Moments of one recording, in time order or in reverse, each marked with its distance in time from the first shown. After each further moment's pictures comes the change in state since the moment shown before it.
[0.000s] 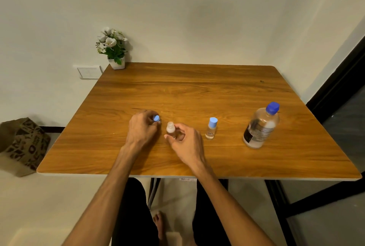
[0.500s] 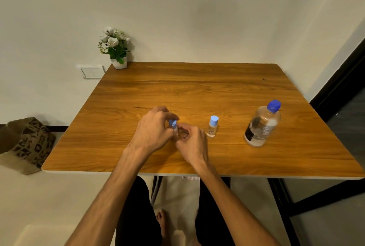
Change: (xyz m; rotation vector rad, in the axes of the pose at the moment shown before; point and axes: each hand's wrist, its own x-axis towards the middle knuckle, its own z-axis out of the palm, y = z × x) left_hand -0.029 0.058 -0.034 0.133 -0.201 0.271; right_hand -0.003 0.006 -0.002 0.011 0.052 -0.020
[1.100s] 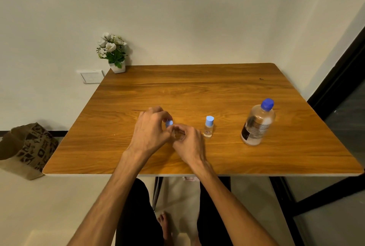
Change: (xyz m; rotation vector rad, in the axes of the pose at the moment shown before) left_hand -0.004 0.007 0.003 0.049 0.084 0.024; right_hand 0.000 -0.001 -0.007 -0.012 -0.025 -0.035
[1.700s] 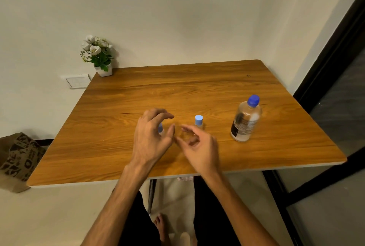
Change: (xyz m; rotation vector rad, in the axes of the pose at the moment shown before) left_hand -0.011 0.025 0.028 -0.185 0.273 0.094; right_hand -0.031 0.015 -0.053 0.130 0.161 -0.002
